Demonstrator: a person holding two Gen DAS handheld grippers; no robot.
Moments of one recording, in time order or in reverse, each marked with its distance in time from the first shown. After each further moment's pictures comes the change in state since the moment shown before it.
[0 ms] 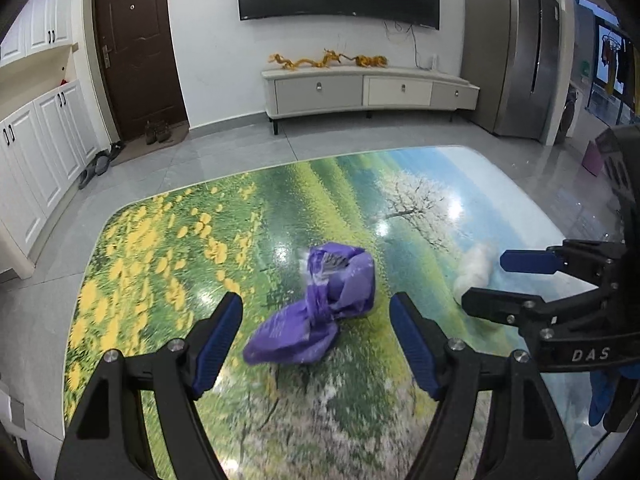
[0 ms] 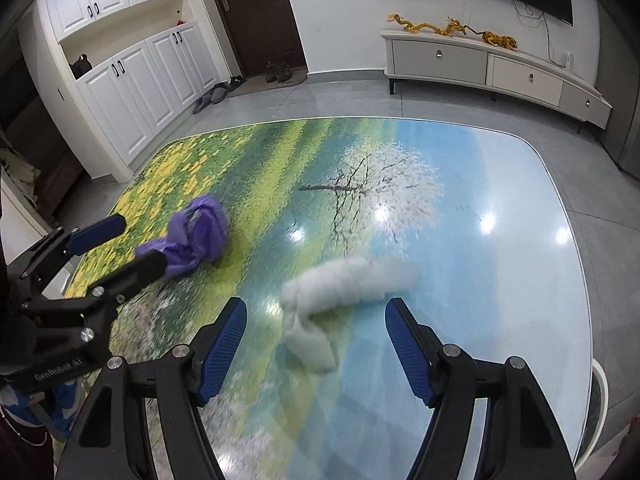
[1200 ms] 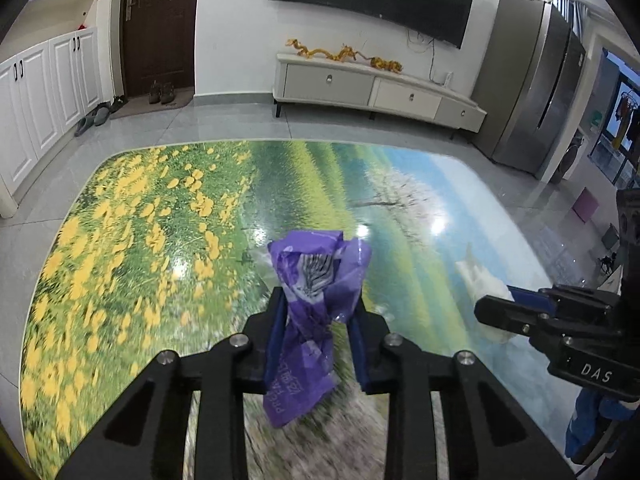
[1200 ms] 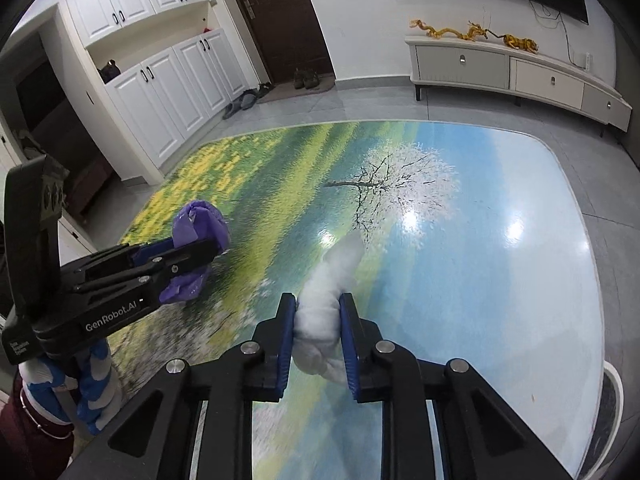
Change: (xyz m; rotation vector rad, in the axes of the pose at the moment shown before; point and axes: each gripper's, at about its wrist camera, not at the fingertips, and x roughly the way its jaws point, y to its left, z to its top) left arm -0.024 -0.003 -0.020 -0.185 0.014 -0.083; right arm -0.040 -0.005 -0.025 -0.021 -0.046 0.135
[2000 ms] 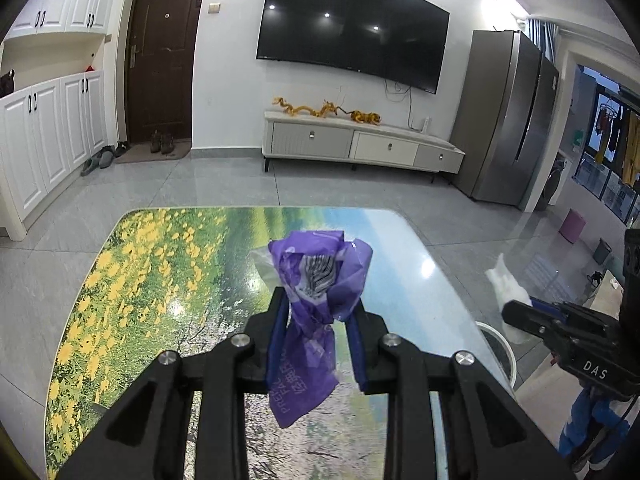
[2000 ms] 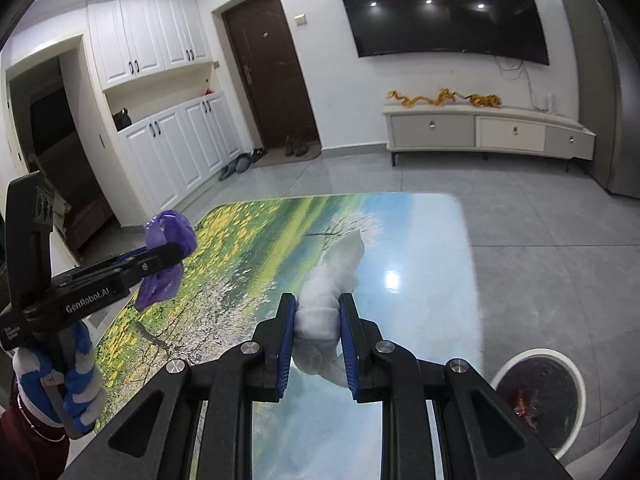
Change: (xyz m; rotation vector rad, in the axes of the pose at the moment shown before) left arm -0.129 -0.078 -0.013 0.028 -0.190 -0.006; right arm -0.156 -0.004 -0.053 -0.008 -0.257 -0.076
